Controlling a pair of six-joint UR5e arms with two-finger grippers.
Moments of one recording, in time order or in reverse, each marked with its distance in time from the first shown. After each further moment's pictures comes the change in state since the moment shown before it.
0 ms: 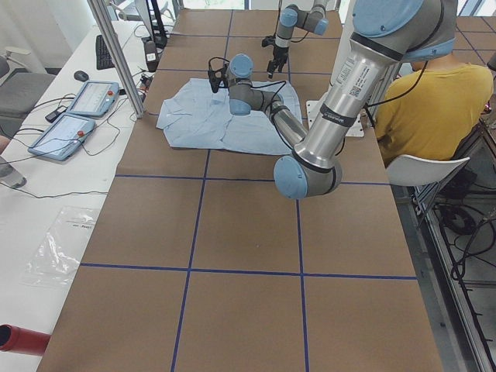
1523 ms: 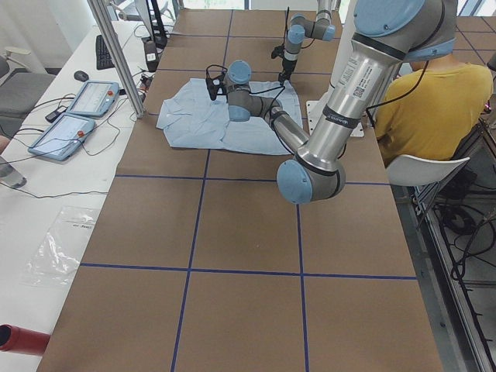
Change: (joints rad) left arm -0.009 0.030 0.003 0.000 -0.001 -0.001; right arm -0.079 -0.008 -0.066 -0.075 0.003 0.034
